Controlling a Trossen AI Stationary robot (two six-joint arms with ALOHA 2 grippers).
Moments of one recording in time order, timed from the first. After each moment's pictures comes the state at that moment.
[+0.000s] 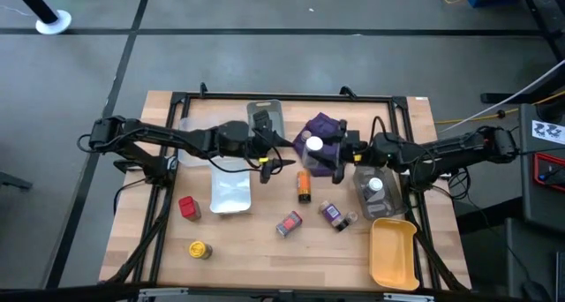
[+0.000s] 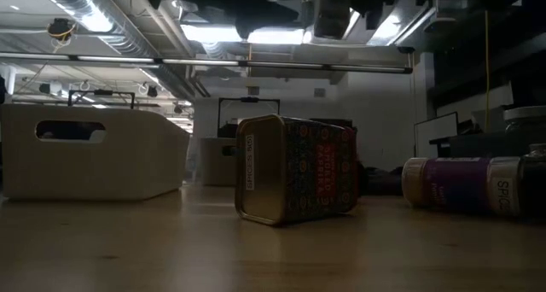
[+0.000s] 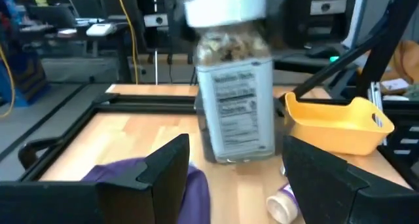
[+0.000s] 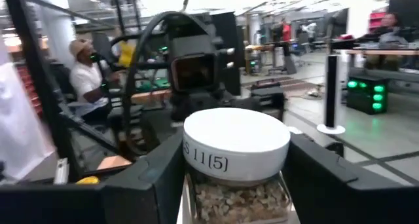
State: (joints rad) left arm 0.05 1.43 0.94 0.31 0.01 0.01; right arm 0.06 1.15 0.65 0.64 0.15 0.10
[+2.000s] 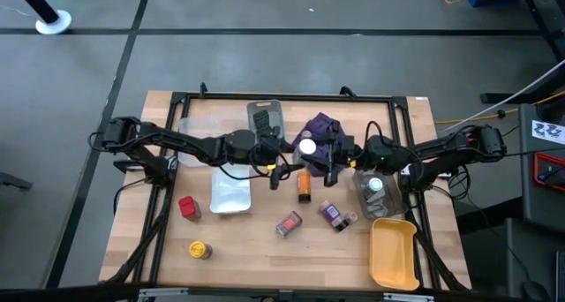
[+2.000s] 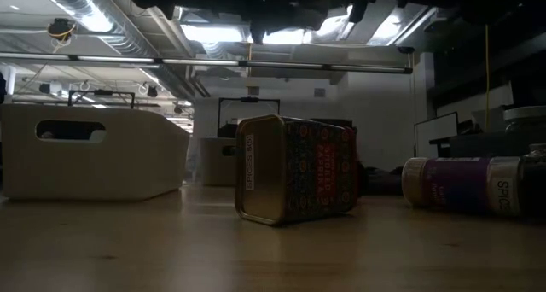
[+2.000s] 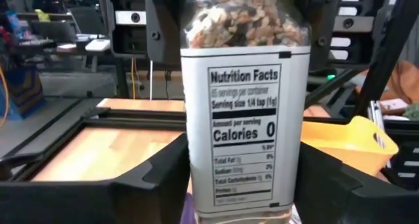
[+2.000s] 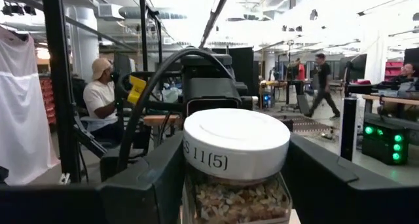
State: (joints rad) left arm -0.01 1.55 0.94 0.52 -0.04 -0.02; right arm 0.05 1.31 0.65 0.94 0.10 -0.01
